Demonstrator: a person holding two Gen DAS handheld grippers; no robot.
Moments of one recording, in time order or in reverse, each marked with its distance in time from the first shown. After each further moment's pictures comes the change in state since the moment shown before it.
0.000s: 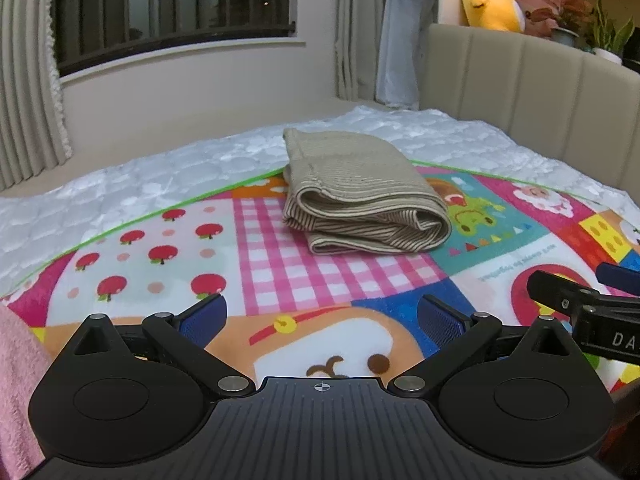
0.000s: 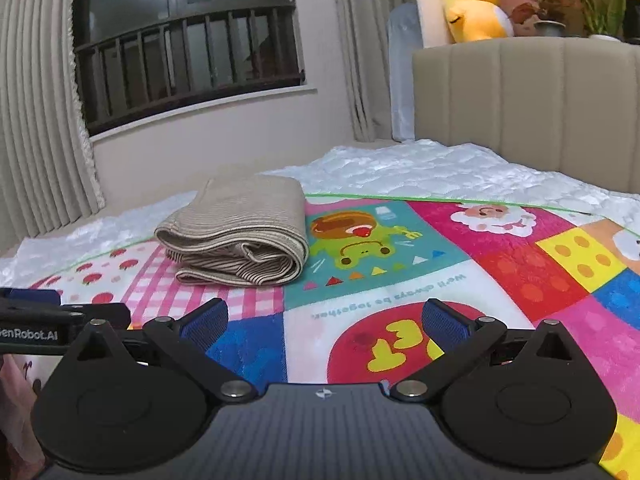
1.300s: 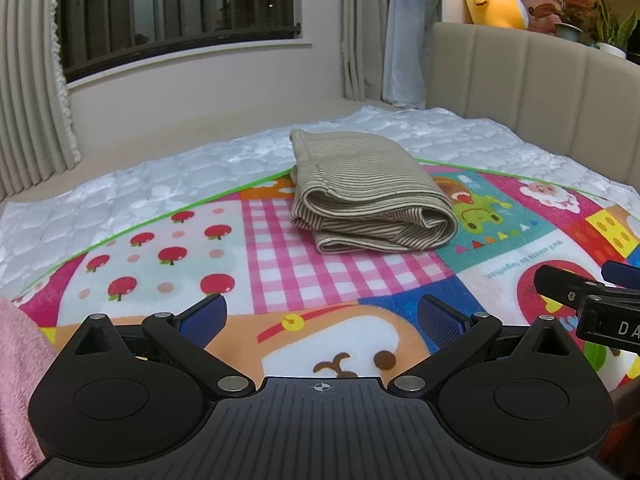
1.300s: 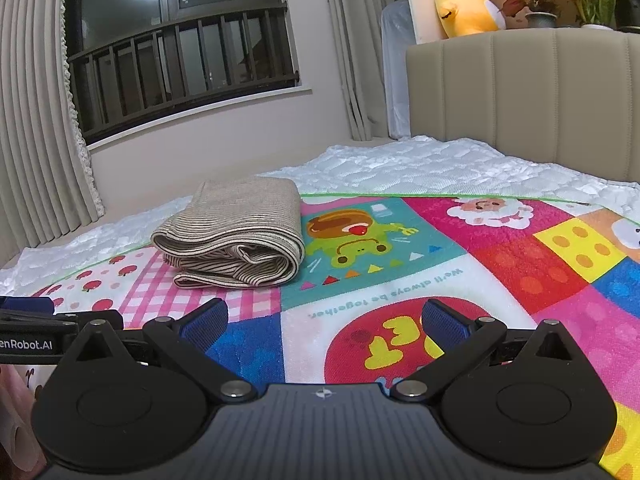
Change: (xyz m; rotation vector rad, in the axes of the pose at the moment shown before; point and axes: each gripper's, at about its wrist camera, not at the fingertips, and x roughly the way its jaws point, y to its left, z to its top) left arm -0.005 -0.002 -0.002 0.012 -0.005 0.030; right arm -0.003 -0.008 -0.001 0.032 -0.005 0.016
